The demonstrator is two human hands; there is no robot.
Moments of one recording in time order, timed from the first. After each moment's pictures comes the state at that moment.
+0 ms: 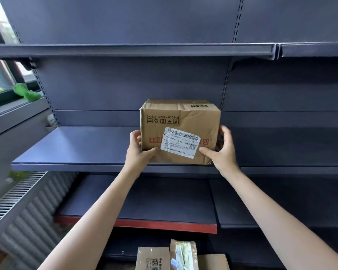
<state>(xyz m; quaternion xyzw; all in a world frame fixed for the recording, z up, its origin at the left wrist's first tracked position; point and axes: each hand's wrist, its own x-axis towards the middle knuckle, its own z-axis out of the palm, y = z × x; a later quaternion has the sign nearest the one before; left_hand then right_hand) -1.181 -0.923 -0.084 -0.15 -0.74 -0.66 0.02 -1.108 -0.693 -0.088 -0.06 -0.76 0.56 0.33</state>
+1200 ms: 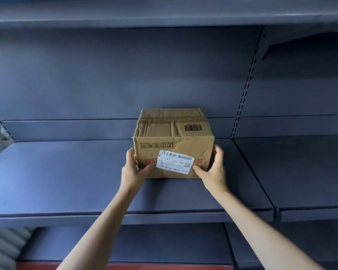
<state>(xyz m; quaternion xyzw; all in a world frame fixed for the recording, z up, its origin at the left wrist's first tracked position) -1.372 -0.875 -0.174 -0.10 -0.80 -0.59 0.03 -1.300 -0.659 -0.184 -0.12 -0.77 0.54 0.31</state>
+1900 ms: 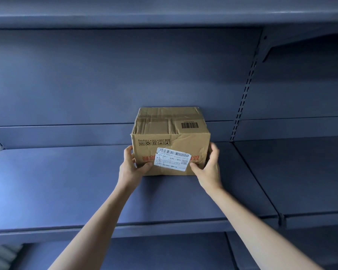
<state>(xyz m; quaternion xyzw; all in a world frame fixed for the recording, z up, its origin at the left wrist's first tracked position) -1.410 -0.871 -0.172 -0.10 -0.82 -0.56 0.02 -1.334 -0.661 -0.186 -0.12 -0.76 0.55 0.32</state>
